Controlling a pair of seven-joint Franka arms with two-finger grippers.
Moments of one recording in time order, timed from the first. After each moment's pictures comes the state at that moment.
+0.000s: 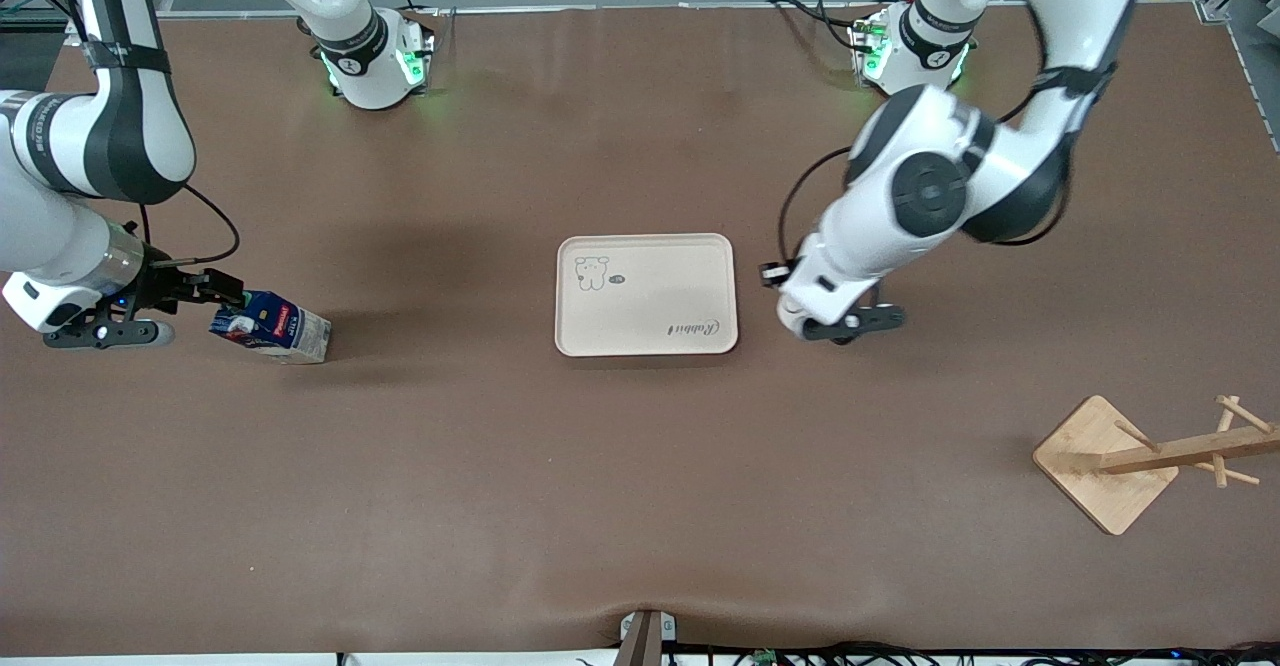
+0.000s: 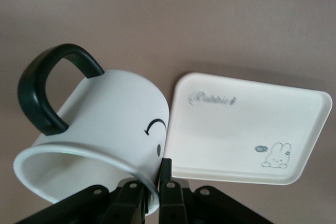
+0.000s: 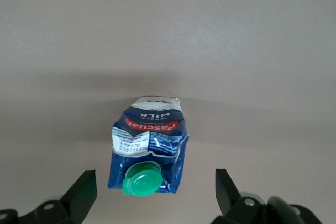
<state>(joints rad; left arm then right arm) -0.14 0.42 -0.46 -1.67 -0.04 1.95 -0.75 -0.06 0.13 -0.05 -1.98 -0.02 2.05 -0.15</state>
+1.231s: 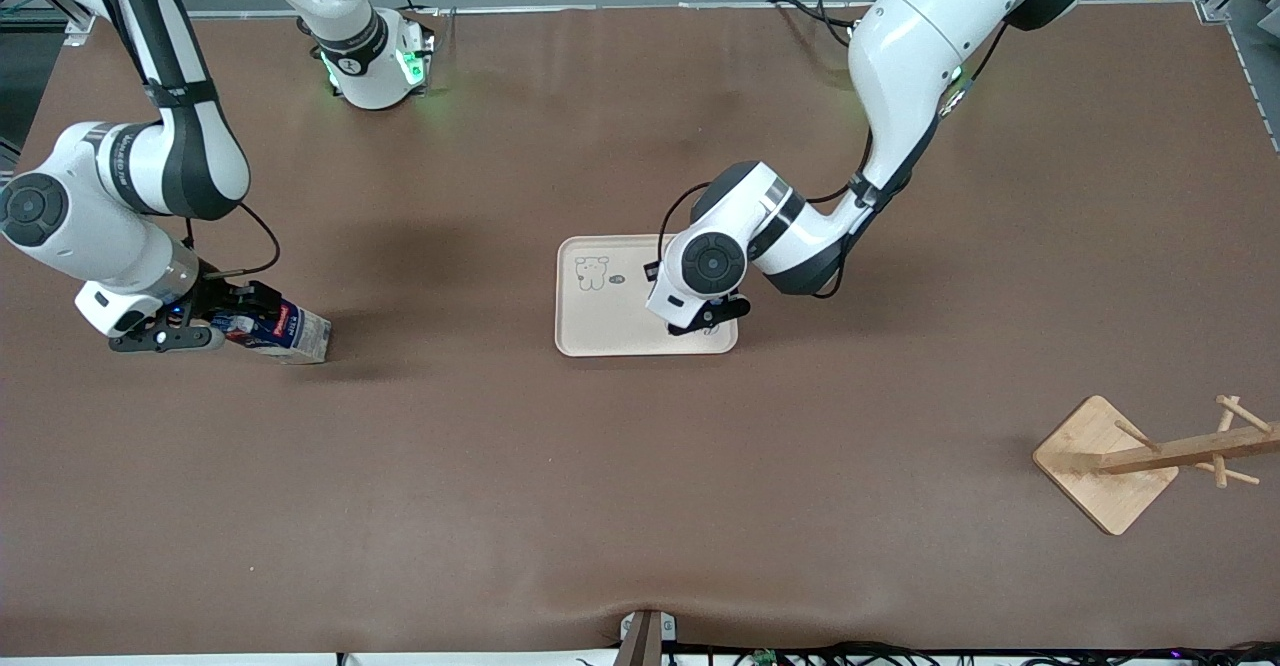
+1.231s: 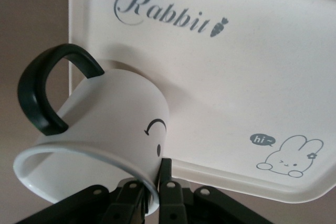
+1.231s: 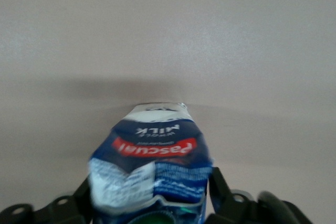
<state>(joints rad) -0.36 0.76 -0.45 -1.54 -0.04 1.97 -1.02 -0.06 0.17 -0.04 -2.14 -0.02 2.28 -0.15</state>
